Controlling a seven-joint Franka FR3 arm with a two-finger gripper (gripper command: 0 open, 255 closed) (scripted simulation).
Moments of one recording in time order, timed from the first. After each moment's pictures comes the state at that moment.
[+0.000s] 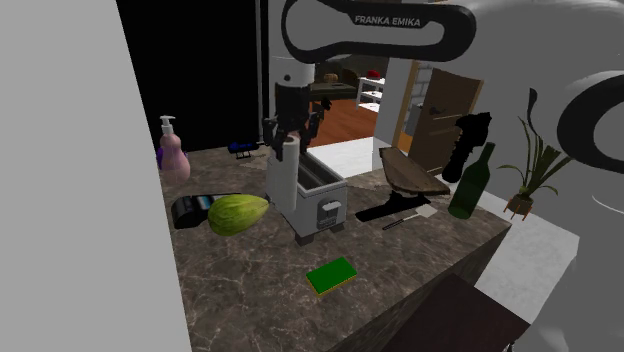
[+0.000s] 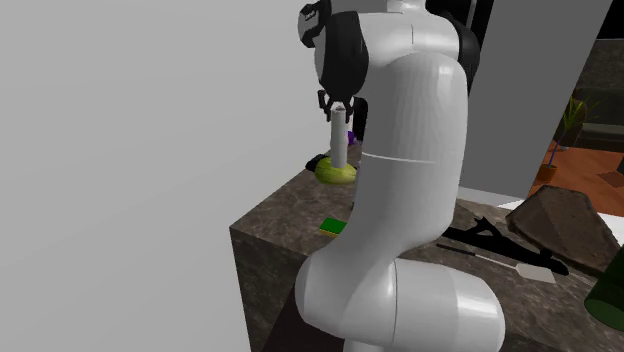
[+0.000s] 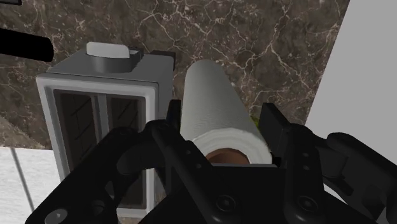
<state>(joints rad) 0.11 0.25 0.30 -1.34 -0.09 1.57 0.49</state>
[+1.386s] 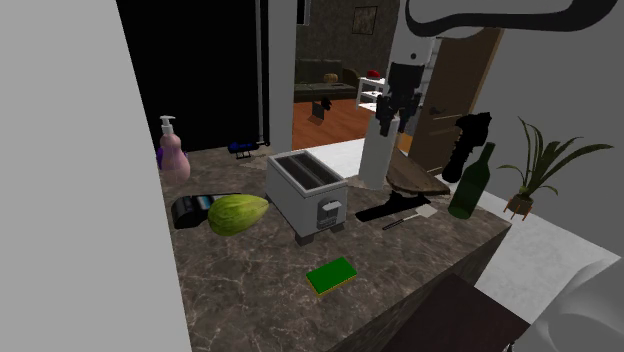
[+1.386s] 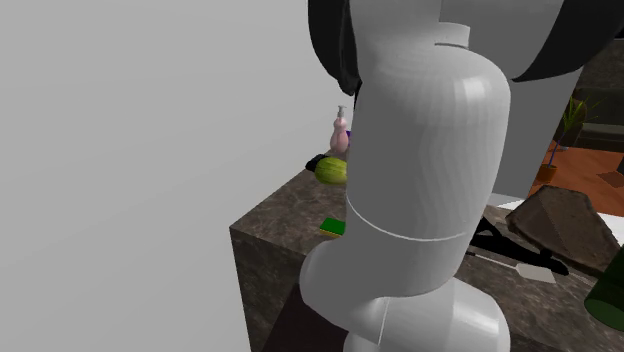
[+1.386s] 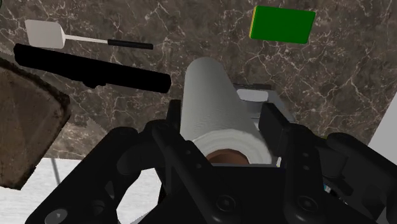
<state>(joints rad) -0.14 -0.22 0.07 -1.77 0.00 1.55 0.02</state>
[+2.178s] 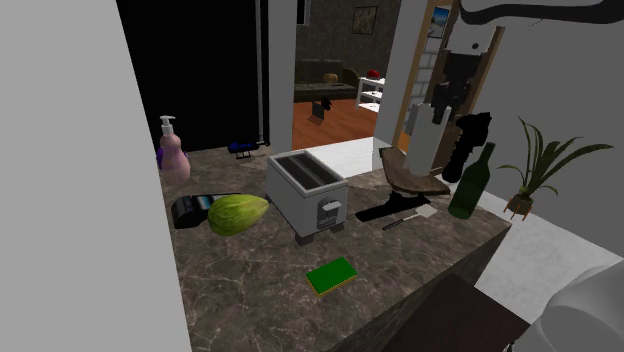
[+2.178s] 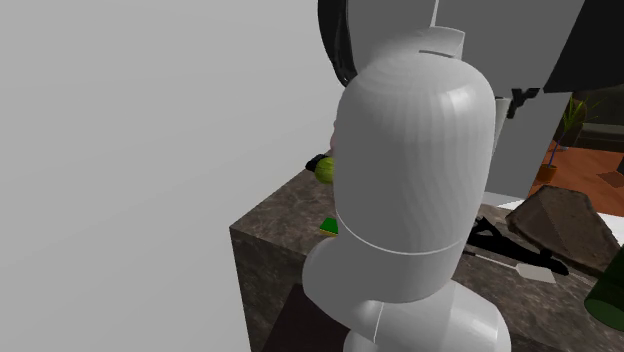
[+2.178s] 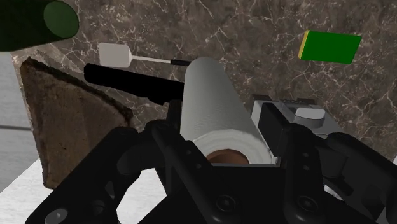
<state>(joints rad) -0.25 -0.28 -0.12 -1.76 -0.05 1.48 -0.27</state>
